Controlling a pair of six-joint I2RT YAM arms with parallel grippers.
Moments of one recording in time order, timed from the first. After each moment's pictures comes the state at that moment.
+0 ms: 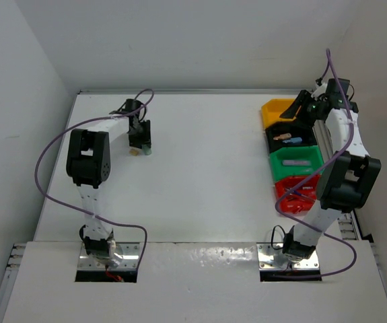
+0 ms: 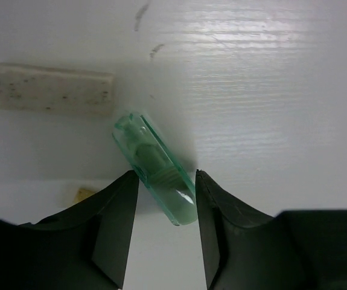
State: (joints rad) left arm -0.11 2.09 1.51 -0.53 0.07 -0.21; right arm -0.29 1.78 1.52 -0.62 -0.49 0.28
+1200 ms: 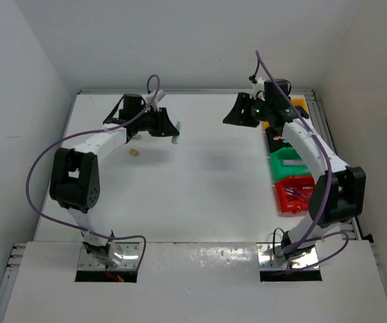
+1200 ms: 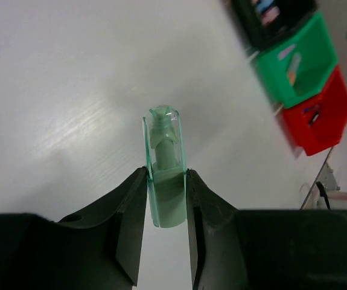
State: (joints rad) left arm -0.21 1.78 1.28 -0.16 0.67 -0.26; right arm 0.20 1.62 1.38 -0.43 -0.47 0.33
